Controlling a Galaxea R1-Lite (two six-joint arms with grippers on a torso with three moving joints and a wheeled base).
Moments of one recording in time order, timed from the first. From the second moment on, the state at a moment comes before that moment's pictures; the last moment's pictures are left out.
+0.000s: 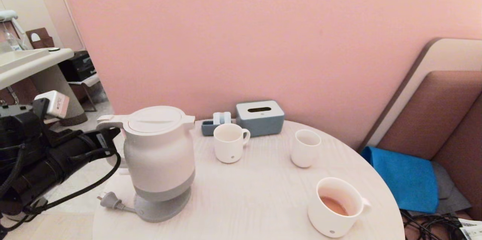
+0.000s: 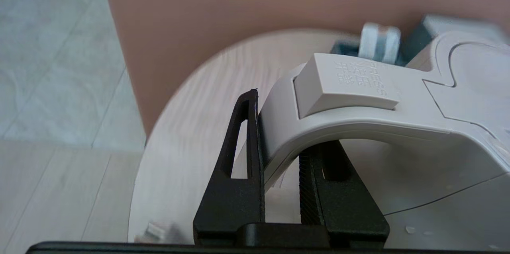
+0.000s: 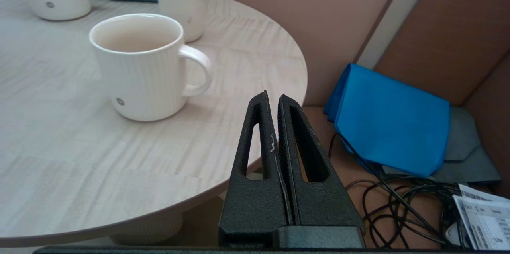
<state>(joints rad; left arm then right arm) -0.09 1.44 -0.47 -0.79 0.04 -0.28 0.00 0.00 0.00 0.01 0.03 -0.07</state>
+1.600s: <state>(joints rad) -0.02 1.58 -0.19 -1.16 0.03 -0.25 0.00 0.00 0.00 0.01 0.03 -0.07</state>
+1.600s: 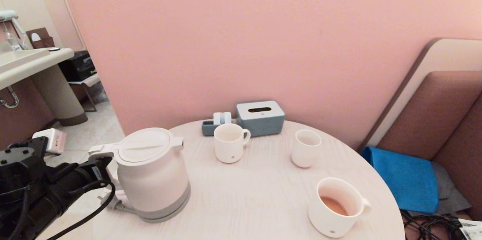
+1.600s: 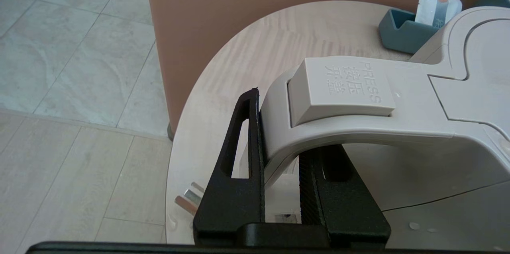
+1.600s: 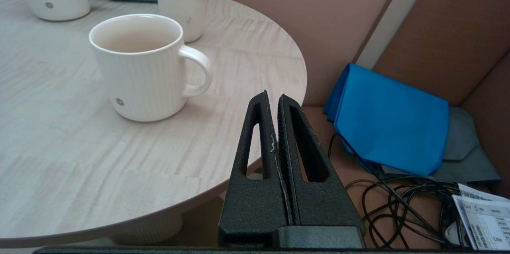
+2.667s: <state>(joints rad) -0.03 1.58 -0.18 -1.16 0.03 -0.21 0.00 0.00 0.00 0.01 0.03 -0.07</state>
